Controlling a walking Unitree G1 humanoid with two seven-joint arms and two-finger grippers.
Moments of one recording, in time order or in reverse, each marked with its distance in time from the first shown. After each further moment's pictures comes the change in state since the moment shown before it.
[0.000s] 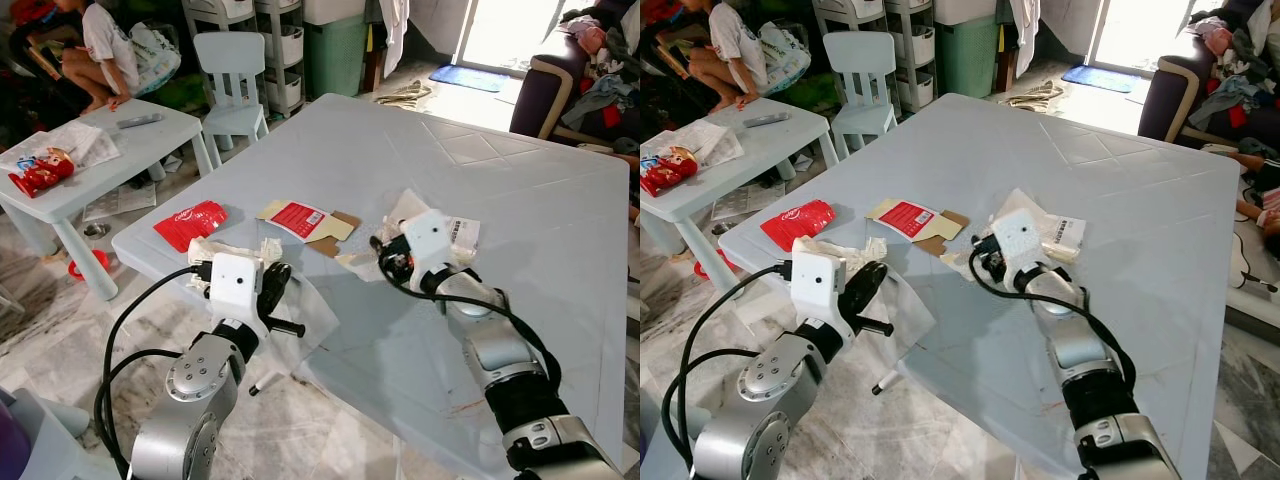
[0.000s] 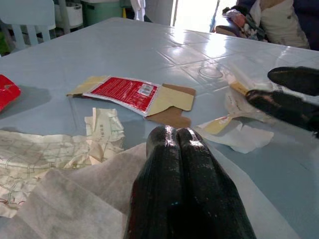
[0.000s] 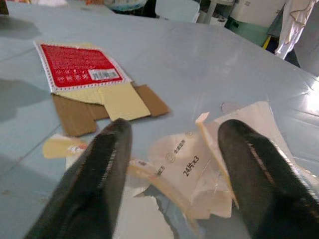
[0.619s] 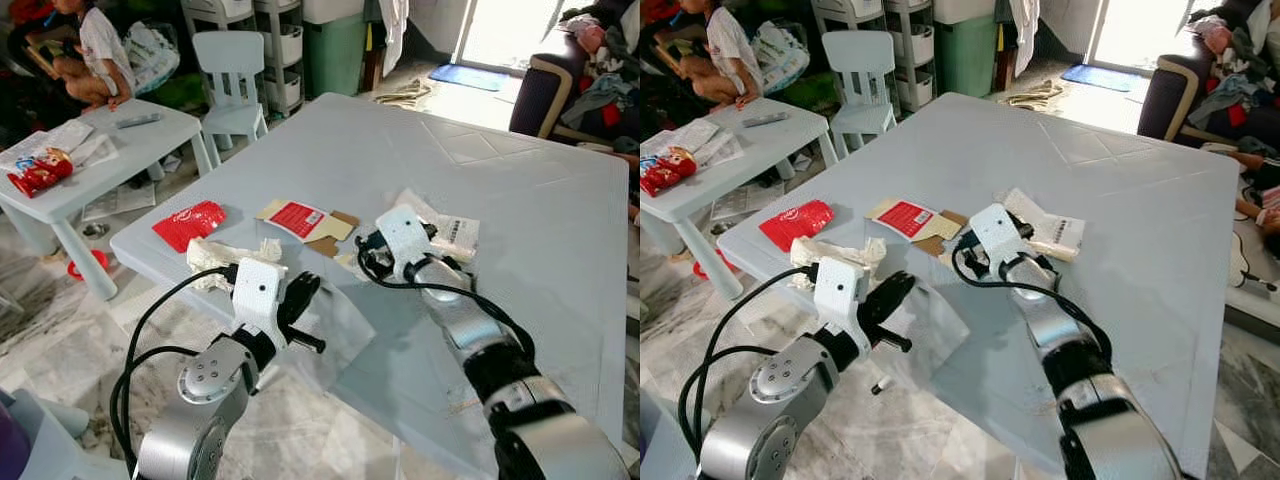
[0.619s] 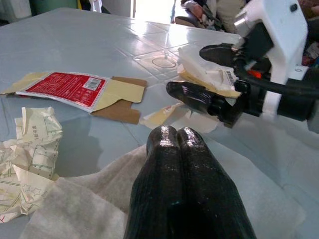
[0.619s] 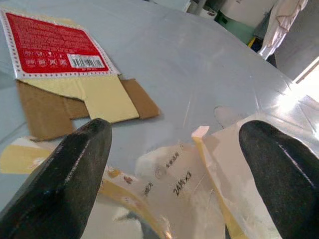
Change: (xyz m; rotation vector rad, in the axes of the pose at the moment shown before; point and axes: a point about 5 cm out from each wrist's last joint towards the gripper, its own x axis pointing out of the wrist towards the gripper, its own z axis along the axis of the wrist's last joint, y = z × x) left arm 0.001 -0.018 -0.003 -0.003 0.028 -0.165; right arm 0.027 0.006 0.006 -0.135 0.050 -0.051
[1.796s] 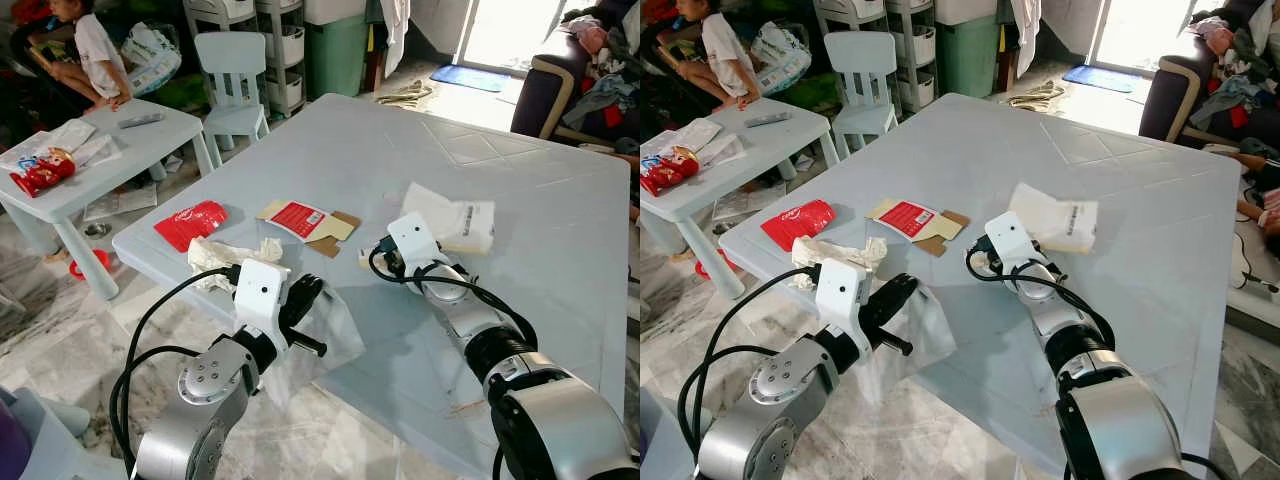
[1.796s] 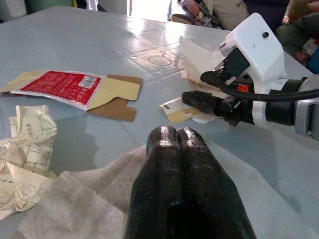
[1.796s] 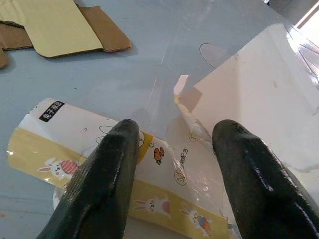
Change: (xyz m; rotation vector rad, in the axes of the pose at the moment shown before) left arm -0.001 -0.002 0.000 0.005 0.009 -0.018; right arm 0.002 -0.012 -0.030 0.036 0.184 -0.071
